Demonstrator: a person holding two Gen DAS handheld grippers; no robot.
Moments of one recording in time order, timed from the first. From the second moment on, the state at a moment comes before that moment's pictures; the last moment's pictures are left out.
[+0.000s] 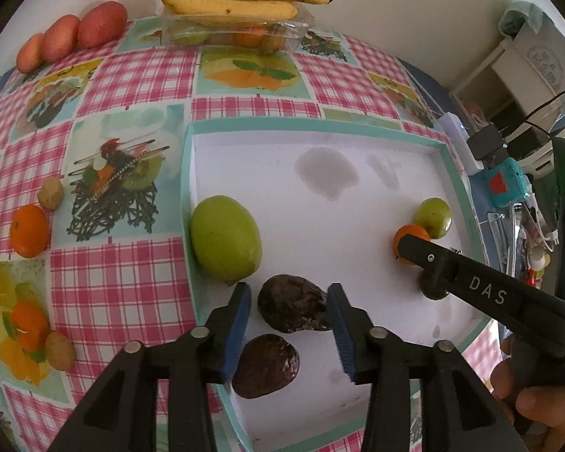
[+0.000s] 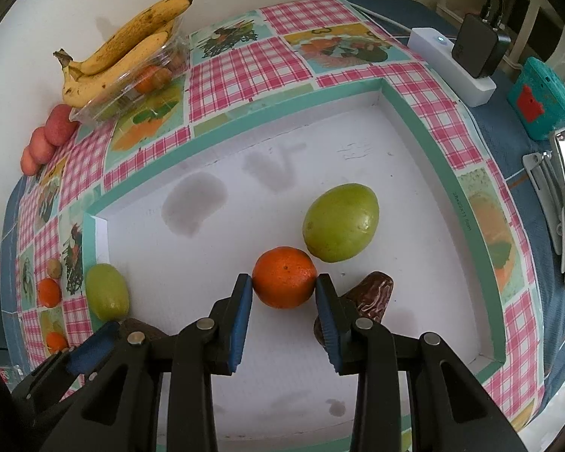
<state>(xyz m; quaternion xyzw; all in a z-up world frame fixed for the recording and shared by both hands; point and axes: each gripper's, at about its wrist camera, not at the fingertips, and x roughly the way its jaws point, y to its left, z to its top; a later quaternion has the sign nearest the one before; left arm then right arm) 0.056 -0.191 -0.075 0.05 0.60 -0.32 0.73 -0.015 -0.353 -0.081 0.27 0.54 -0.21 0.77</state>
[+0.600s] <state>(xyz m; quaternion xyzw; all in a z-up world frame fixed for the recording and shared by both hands) 0.087 -0.138 -0.049 0.06 0.58 -0.21 0.79 -0.016 -0.345 -0.065 0.25 0.53 -0.22 0.78</state>
